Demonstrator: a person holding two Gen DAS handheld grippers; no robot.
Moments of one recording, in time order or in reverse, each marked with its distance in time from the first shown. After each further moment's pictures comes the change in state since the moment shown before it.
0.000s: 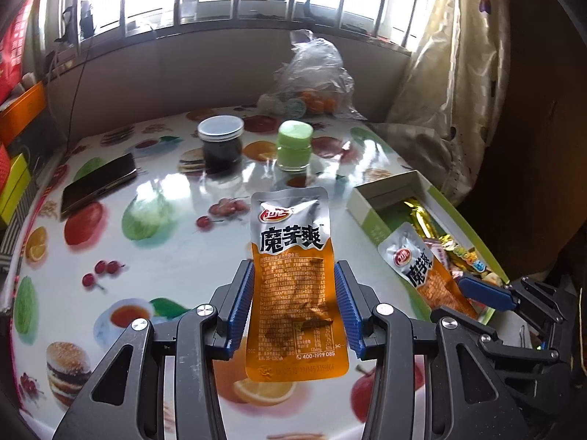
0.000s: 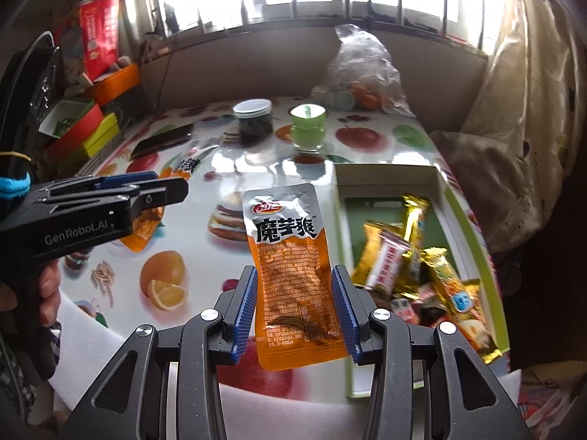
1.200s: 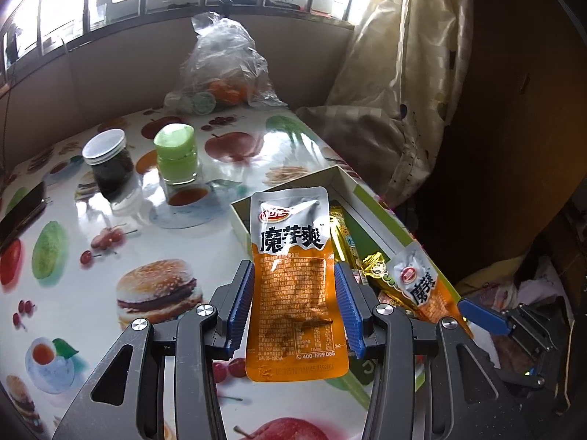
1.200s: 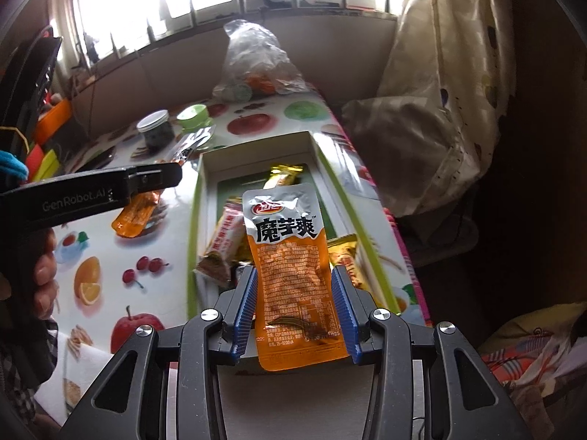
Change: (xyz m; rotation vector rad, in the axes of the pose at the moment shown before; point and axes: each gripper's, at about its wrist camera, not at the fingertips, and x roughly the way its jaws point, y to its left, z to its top) left arm 0.060 -0.102 0.032 0.080 0.068 -0.137; right arm -0.020 -0.103 -0.031 0.193 0.008 -0.157
